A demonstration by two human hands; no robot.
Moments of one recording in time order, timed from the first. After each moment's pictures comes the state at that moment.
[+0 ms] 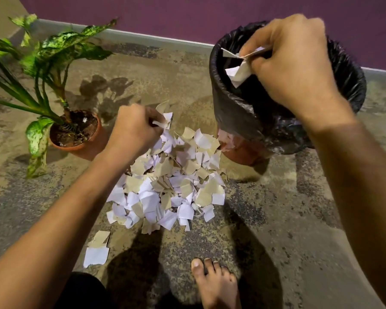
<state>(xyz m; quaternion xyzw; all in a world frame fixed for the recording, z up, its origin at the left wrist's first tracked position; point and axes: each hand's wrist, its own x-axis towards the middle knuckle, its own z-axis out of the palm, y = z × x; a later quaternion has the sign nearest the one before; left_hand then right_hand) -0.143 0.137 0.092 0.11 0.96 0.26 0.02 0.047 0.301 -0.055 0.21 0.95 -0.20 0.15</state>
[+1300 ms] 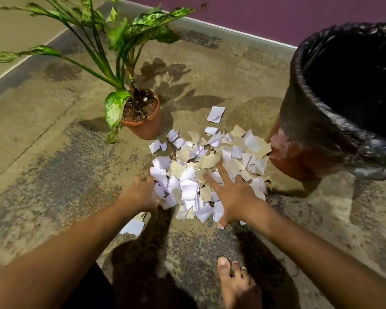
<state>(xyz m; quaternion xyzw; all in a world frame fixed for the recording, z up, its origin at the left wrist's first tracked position) -0.077 -0.005 -0.050 -0.01 0.92 -0.03 0.39 -0.046 0.242 -0.054 -0.17 0.93 0.02 0.31</state>
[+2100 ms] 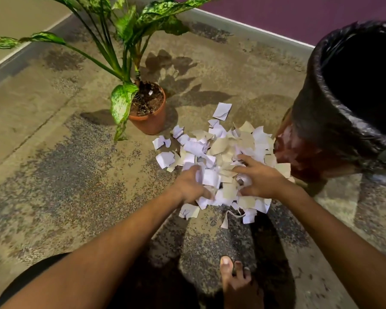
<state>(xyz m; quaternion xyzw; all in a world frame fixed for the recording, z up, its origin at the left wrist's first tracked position) -0.084 0.077 -0.062 -0.10 0.83 0.42 0.36 -0.093 0.315 -0.078 -0.15 0.95 -0.13 0.26</state>
